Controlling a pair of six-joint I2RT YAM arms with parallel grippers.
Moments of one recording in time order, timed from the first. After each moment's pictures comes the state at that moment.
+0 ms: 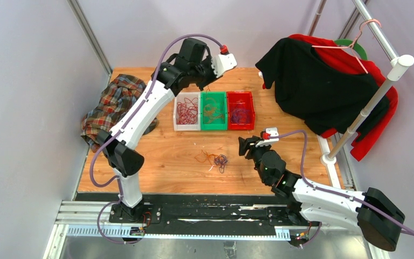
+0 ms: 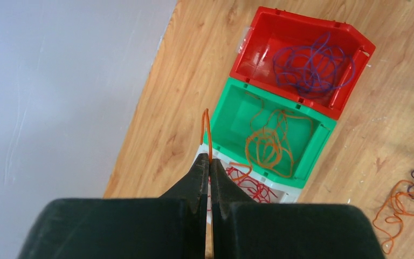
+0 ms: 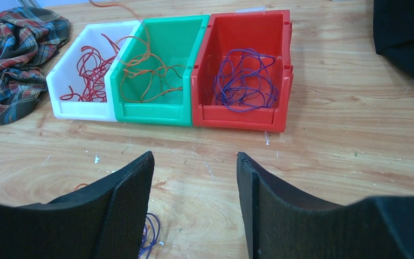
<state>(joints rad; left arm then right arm) -0.62 1.85 2.12 -0.84 0.12 0.65 0.94 0.91 0.26 0.57 0.69 0.25</state>
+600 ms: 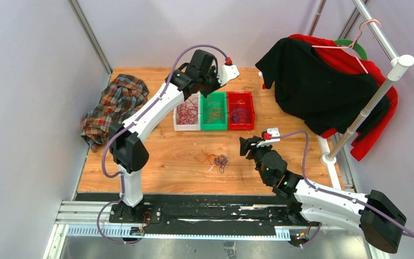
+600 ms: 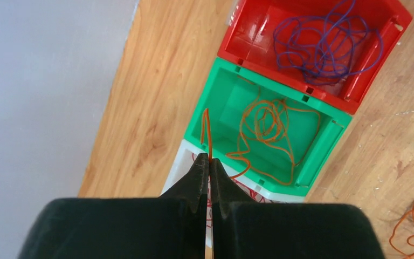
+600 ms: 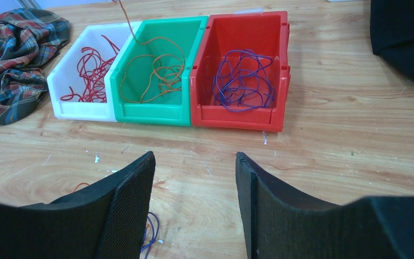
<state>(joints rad) -0.62 1.92 1.98 -0.71 0.08 0.64 0.94 0.89 0.26 0.54 0.69 0.25</state>
